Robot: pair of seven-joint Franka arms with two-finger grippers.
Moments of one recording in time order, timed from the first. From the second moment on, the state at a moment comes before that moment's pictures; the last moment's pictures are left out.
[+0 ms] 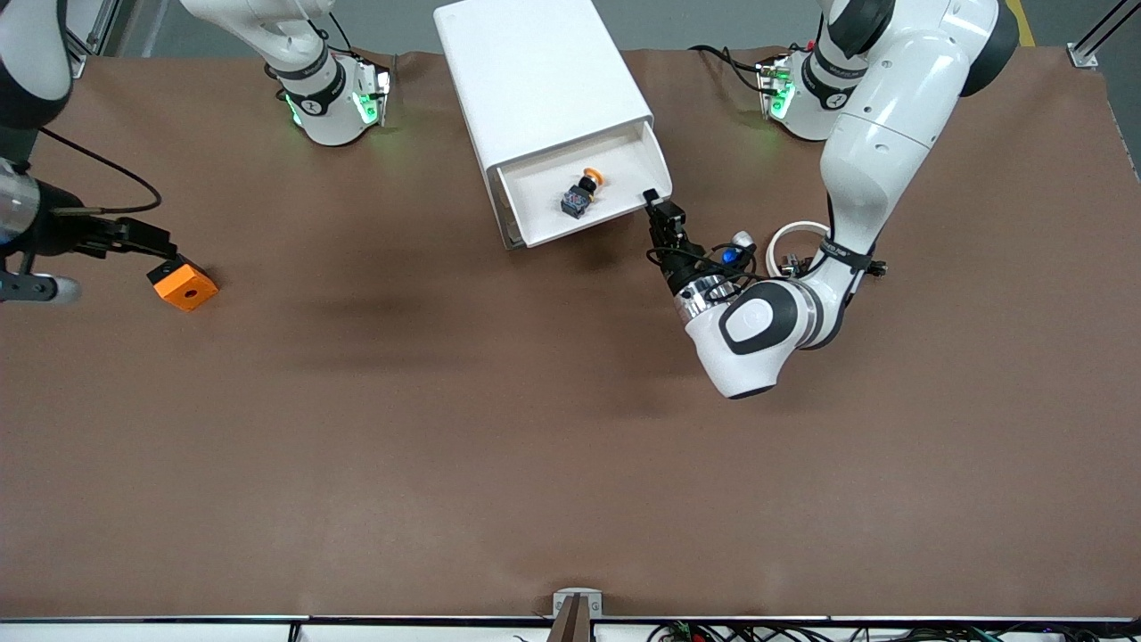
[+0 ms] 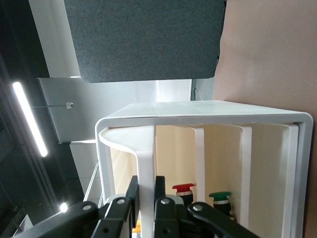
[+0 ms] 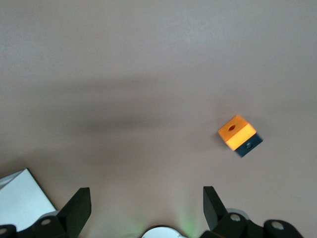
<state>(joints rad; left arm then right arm) -0.24 0.83 -0.21 -1.46 -0.85 1.11 -2.27 0.07 0.07 -0.10 -1.63 0.02 1.48 0.07</state>
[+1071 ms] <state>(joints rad) -0.21 0.84 -0.20 -1.45 -0.84 1.08 -2.27 0.53 0.05 -0.07 -1.58 0.17 1.49 0.94</state>
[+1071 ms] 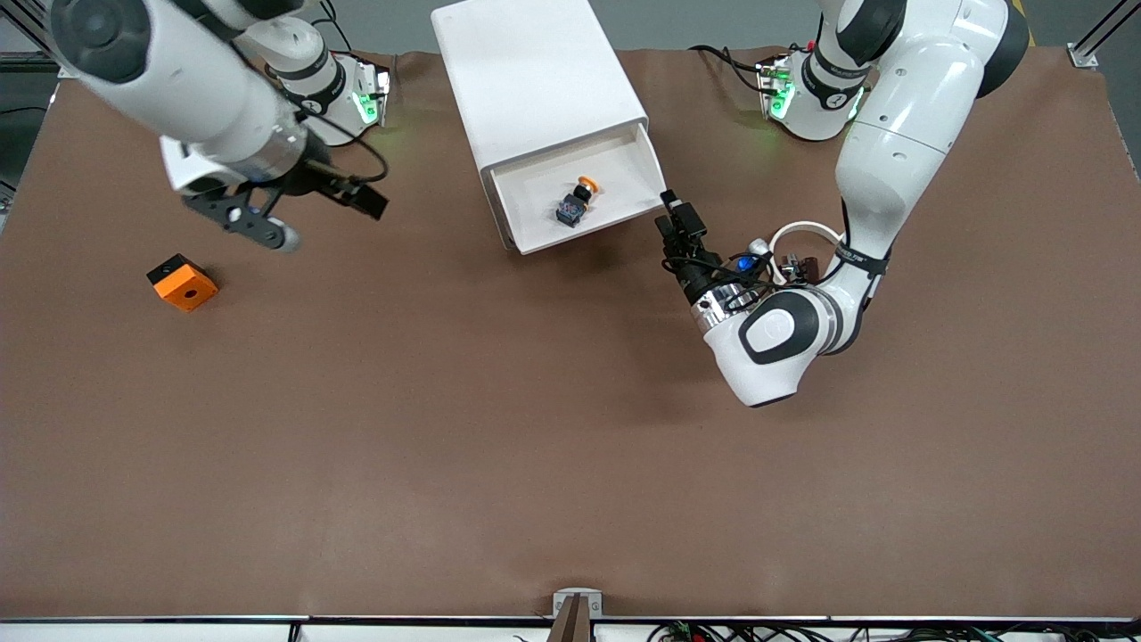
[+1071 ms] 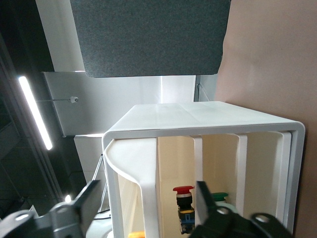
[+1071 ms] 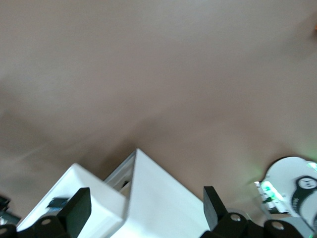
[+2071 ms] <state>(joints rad) -0.19 0.69 -0.22 -1.31 -0.56 1.12 -1.35 0.97 0.17 -0.07 -1.70 0.10 1.90 1.45</state>
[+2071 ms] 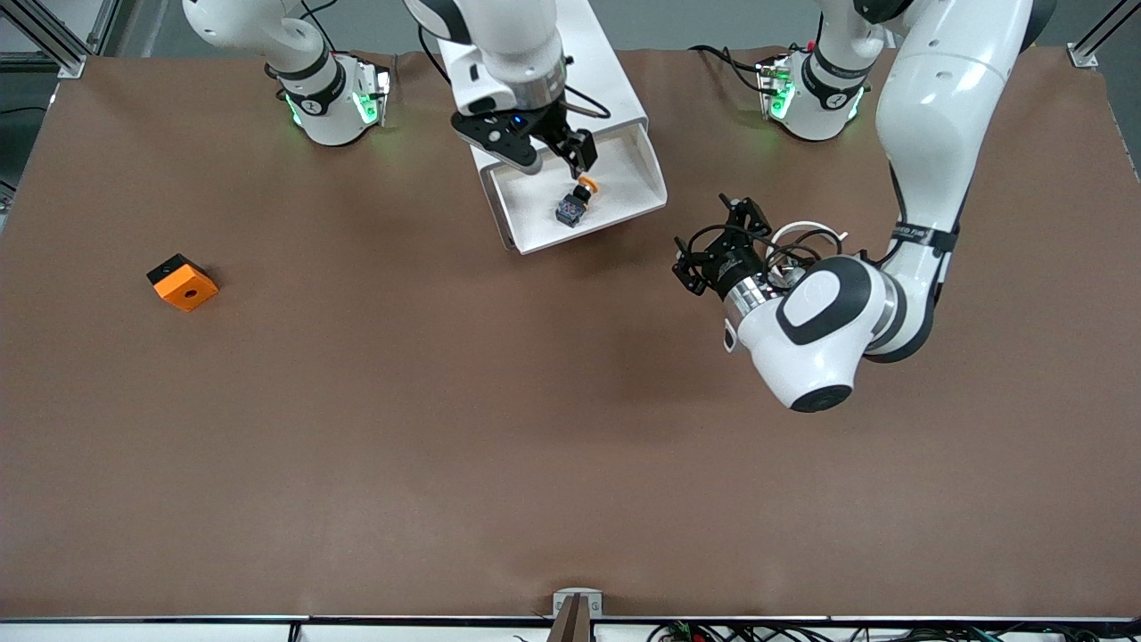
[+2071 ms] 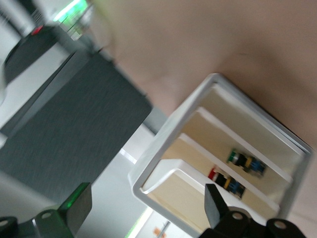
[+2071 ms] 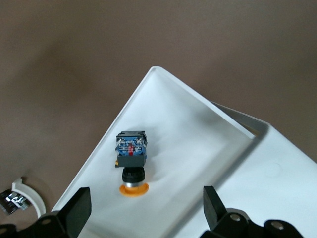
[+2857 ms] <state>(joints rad) -0.20 0.56 -0.42 -1.31 -0.12 1.56 -1.13 0.99 0.28 -0.07 -1.70 0.03 1.99 1.47</state>
